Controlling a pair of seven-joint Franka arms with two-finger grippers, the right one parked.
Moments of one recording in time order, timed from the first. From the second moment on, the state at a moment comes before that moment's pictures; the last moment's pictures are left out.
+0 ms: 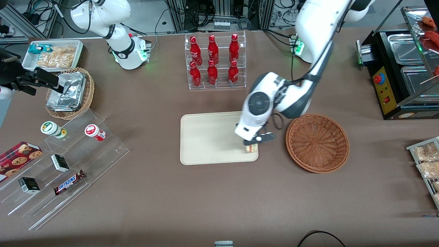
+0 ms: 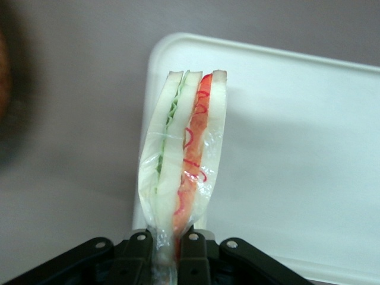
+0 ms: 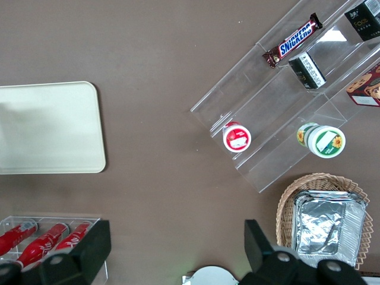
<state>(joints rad) -0.58 0.57 -0.13 -1.62 -0.02 2.04 -0.91</state>
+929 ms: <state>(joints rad) -0.71 0.75 -0.13 -1.43 -0.02 2.05 -1.02</state>
